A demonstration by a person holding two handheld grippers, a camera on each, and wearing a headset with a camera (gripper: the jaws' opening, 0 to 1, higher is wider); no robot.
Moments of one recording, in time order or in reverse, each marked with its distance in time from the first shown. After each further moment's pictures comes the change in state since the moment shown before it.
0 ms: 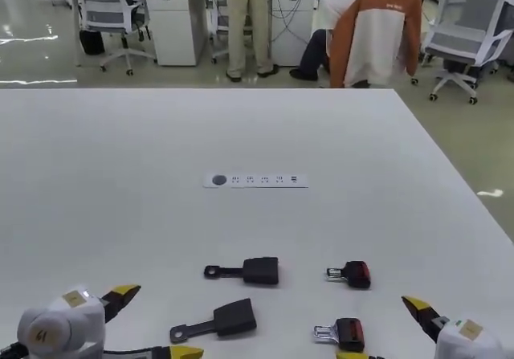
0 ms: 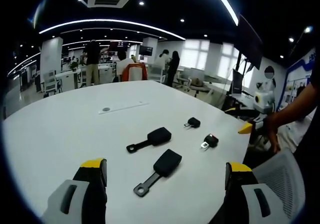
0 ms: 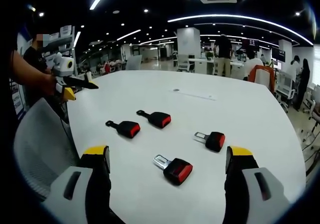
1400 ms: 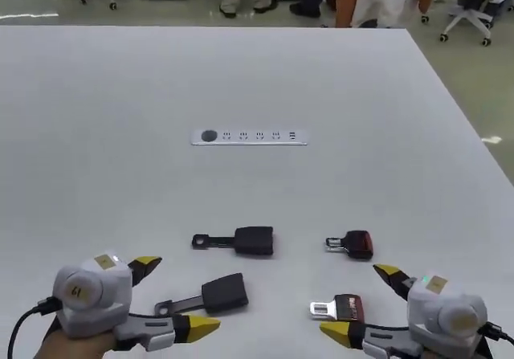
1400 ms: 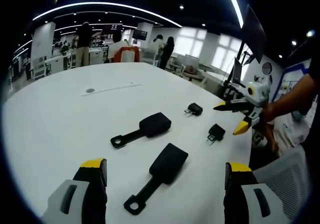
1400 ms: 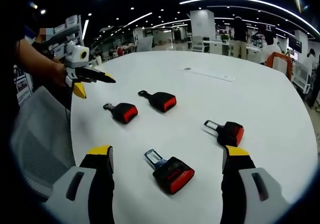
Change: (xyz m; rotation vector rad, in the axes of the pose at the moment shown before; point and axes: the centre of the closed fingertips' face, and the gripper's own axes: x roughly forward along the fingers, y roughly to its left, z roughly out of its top) left arm 0.086 0.008 -0.031 -0.046 0.129 -0.100; right arm 0.062 -0.008 -0.033 -0.012 0.168 0.148
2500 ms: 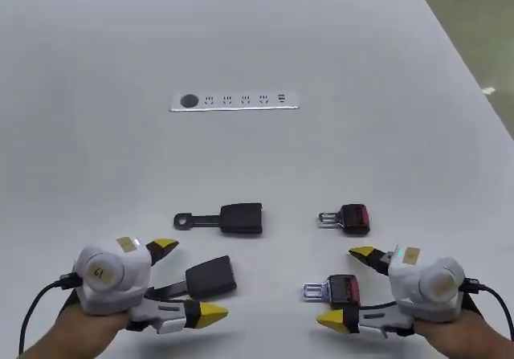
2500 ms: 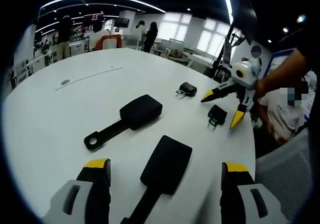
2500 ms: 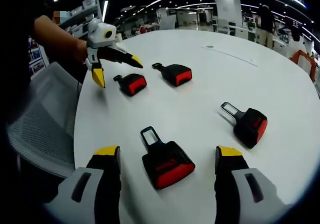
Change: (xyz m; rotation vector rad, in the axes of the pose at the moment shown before) left arm 0.062 -0.006 -0.031 0.096 0.148 -0.121; right arm 0.021 -0.003 -0.042 -0.120 0.200 0.202
